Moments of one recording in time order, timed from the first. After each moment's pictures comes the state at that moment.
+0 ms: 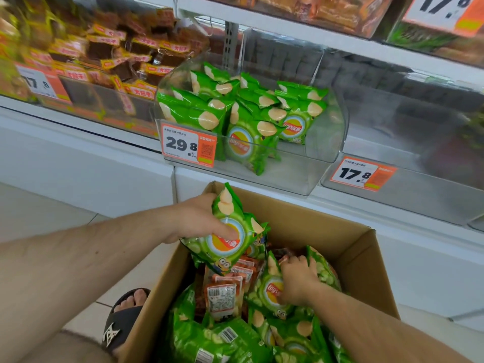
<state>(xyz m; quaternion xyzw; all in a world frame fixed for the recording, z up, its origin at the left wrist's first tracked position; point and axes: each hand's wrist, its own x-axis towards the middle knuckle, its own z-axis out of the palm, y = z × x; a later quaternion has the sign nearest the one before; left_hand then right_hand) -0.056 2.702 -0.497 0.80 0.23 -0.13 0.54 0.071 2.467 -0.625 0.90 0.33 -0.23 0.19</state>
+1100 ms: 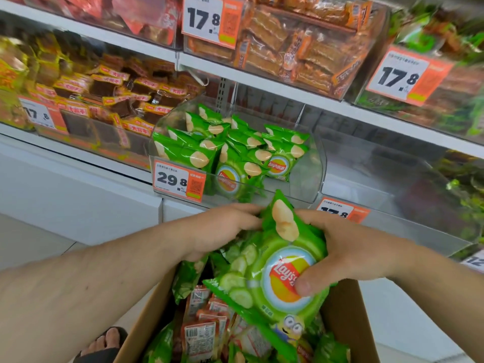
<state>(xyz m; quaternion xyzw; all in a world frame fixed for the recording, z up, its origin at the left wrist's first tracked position) -0.039 2.649 -0.417 0.70 0.08 -0.05 0.71 0.054 2.461 -0.349 0.72 0.46 -0.43 -0.31</state>
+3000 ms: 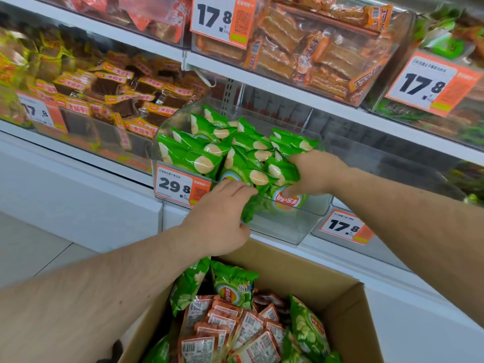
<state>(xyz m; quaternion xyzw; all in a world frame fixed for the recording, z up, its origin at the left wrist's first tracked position) -0.007 2.685 -0.445 0.96 0.05 0.20 0.19 0.193 2.575 -0.357 0.88 0.43 0.07 0.17</state>
